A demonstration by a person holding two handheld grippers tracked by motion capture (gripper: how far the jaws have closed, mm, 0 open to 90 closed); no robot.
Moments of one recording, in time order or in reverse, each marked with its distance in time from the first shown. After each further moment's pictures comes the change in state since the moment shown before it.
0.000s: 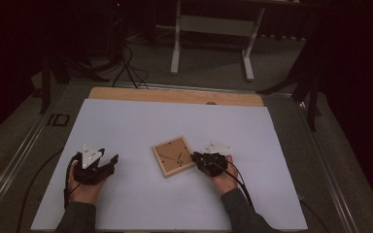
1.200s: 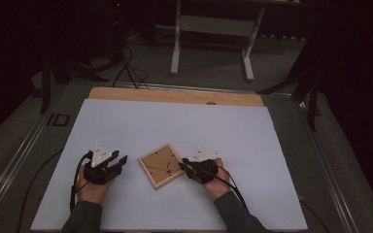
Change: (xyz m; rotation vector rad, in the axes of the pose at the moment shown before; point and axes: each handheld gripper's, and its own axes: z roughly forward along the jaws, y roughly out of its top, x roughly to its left) left arm -0.016 0.005 0.013 0.018 -0.124 0.025; right arm 0.033 0.005 0.004 0.003 0.106 -0.128
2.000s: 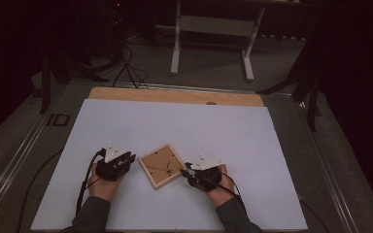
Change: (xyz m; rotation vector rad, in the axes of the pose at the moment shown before) left arm -0.015 0.003 0.033 0.048 -0.049 0.008; right arm 0.019 -0.004 -0.023 0.002 -0.010 -0.036
